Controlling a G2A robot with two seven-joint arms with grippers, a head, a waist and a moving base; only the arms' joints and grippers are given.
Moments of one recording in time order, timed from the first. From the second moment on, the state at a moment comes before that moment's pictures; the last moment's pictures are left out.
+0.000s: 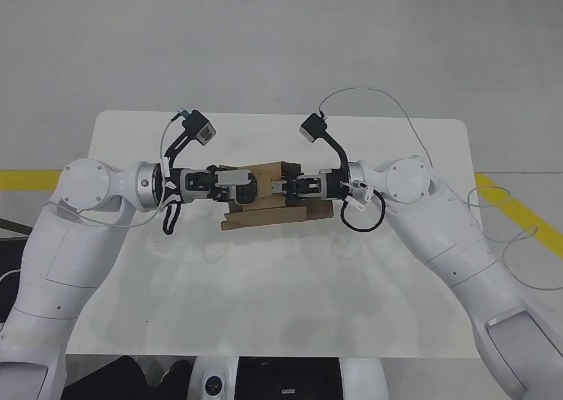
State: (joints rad) left arm 0.89 -1.00 -1.23 -1.55 -0.56 -0.12 -1.24; right arm -0.59 -1.26 0.79 -1.14 0.41 -0.48 1.07
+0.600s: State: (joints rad) left arm 0.89 -0.99 -1.28 -1.49 -0.54 -0.12 -1.22; right arm -0.64 -1.23 0.89 -1.19 0.40 -0.43 1.12
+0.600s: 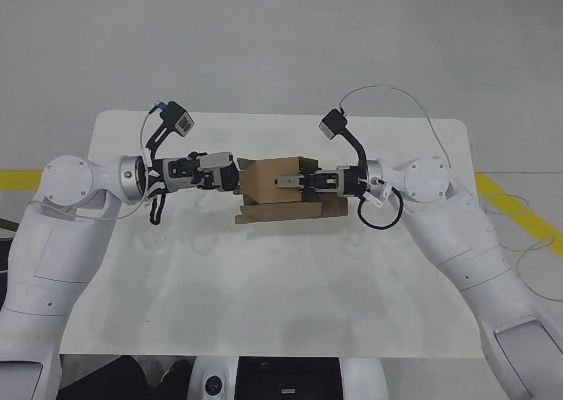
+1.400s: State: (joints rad) left arm 0.88 -0.99 -1.26 -1.49 -0.55 -0.14 -1.23; right arm -0.60 -1.28 0.78 -1.18 0.45 -0.45 1.23
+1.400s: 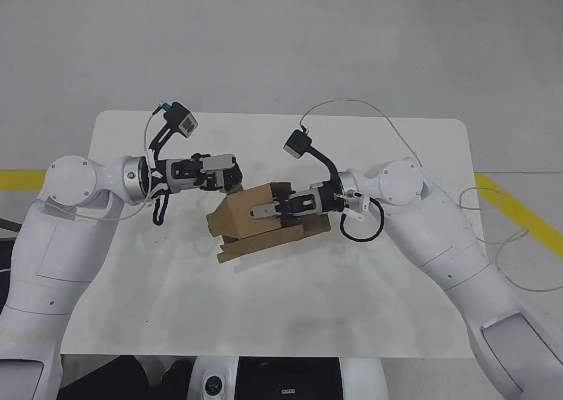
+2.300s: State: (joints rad) left arm 0.89 -0.98 -1.28 -1.48 -0.51 -0.15 -1.19; right arm -0.62 -1.27 0.87 -1.14 0.42 -0.41 1.13
